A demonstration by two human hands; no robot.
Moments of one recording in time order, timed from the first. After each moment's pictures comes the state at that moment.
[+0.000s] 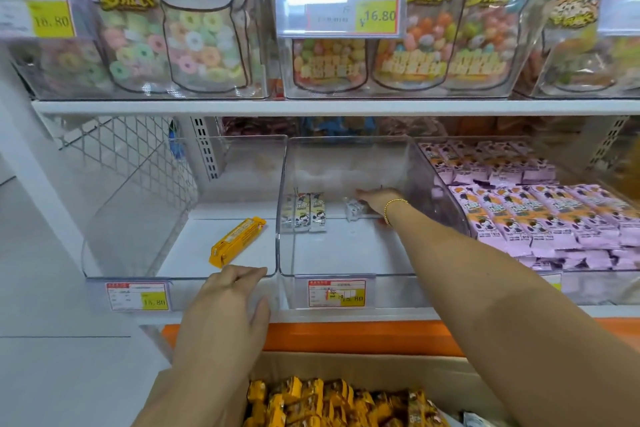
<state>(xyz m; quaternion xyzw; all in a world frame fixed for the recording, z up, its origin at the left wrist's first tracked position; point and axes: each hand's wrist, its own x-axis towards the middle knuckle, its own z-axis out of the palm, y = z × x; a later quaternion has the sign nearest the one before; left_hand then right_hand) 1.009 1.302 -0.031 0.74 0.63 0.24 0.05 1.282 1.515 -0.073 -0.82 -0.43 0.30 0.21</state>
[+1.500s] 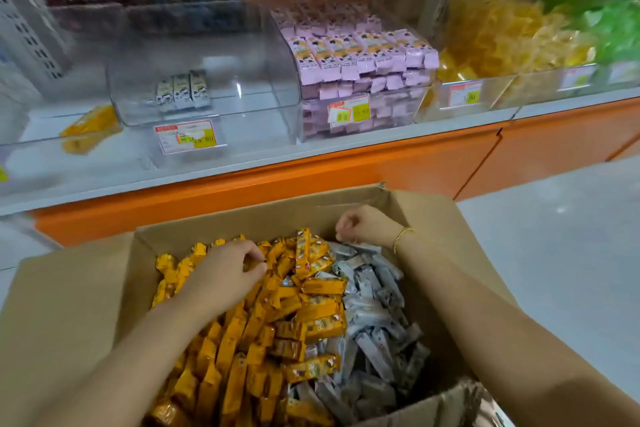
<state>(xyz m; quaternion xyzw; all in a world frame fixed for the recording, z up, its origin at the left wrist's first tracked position) 1.094 1.184 -0.135 0.83 0.49 0.03 0.27 1.370 1.155 -0.170 -0.73 -0.54 0.38 0.17</state>
